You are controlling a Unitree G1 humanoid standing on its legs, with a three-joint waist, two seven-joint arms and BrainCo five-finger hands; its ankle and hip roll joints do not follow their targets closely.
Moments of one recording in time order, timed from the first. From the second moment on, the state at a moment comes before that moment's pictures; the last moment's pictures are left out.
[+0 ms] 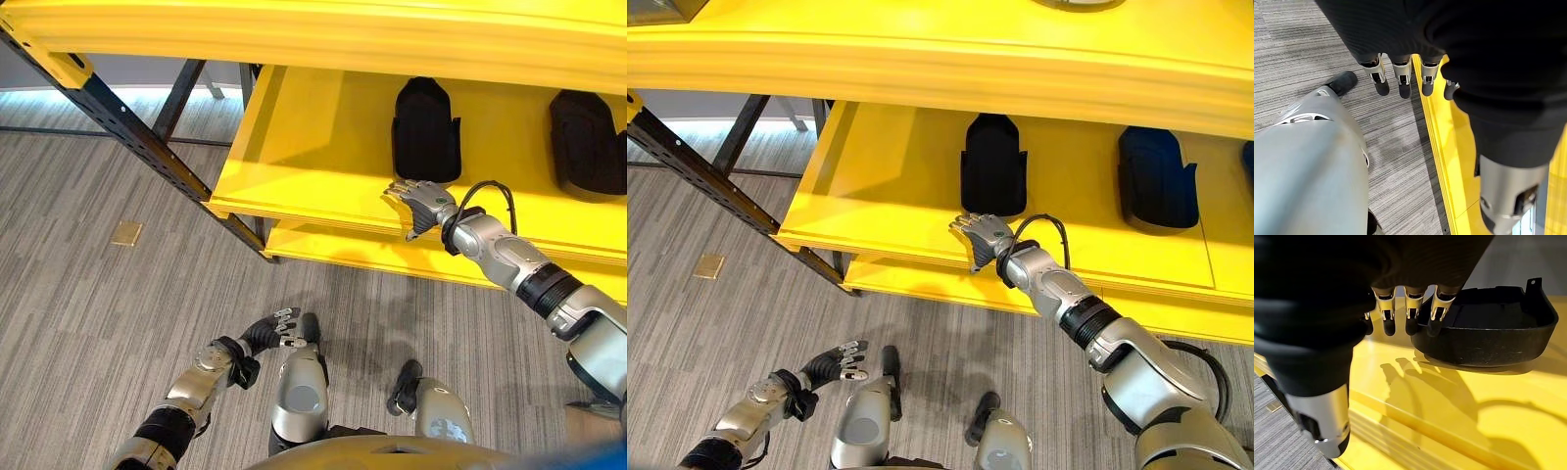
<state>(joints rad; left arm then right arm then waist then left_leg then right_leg) -0.01 0.49 -0.36 0.46 -0.30 0.08 -0.37 -0.79 -0.66 0.82 0.47 -0.59 0.02 0.02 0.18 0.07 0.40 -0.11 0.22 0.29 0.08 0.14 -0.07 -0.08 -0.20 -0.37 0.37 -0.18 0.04</state>
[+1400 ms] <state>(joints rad) -0.01 0.41 -0.38 0.45 -0.33 0.10 -0.30 -0.50 -0.61 0.39 -0.11 -0.26 -0.10 -0.41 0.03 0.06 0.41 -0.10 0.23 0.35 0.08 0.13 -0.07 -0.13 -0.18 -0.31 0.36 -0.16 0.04</state>
